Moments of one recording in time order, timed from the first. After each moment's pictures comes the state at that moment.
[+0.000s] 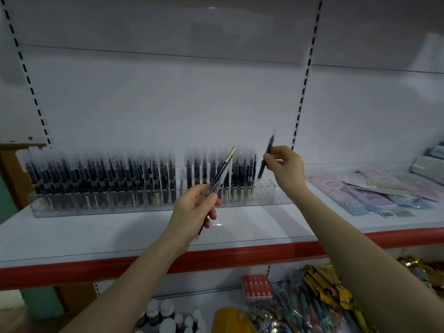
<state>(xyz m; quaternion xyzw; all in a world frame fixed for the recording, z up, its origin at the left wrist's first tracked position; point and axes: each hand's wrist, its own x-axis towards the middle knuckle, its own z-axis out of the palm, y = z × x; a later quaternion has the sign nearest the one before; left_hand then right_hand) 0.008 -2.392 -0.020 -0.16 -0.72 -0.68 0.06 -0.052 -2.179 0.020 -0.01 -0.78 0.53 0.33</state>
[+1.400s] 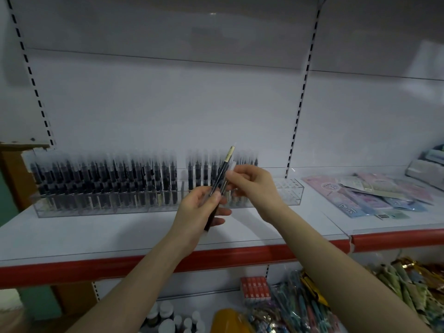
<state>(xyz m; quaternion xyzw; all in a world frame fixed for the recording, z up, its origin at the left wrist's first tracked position) 0.016 -2.385 -0.014 -0.14 -0.65 -0.75 0.02 -0.001 -2.246 0.017 0.11 -0.72 0.67 0.15</state>
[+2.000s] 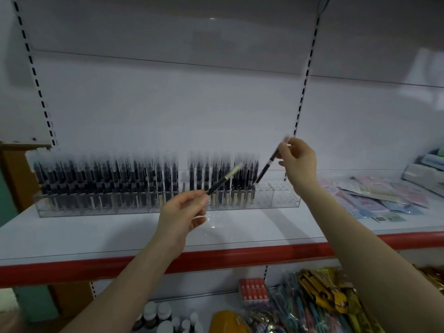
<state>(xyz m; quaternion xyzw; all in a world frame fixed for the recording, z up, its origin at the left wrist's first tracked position) 0.014 -2.407 -0.014 -0.04 -0.60 -0.80 0.03 -0.031 -2.177 0.048 -0.01 -0.74 0.55 0.39</state>
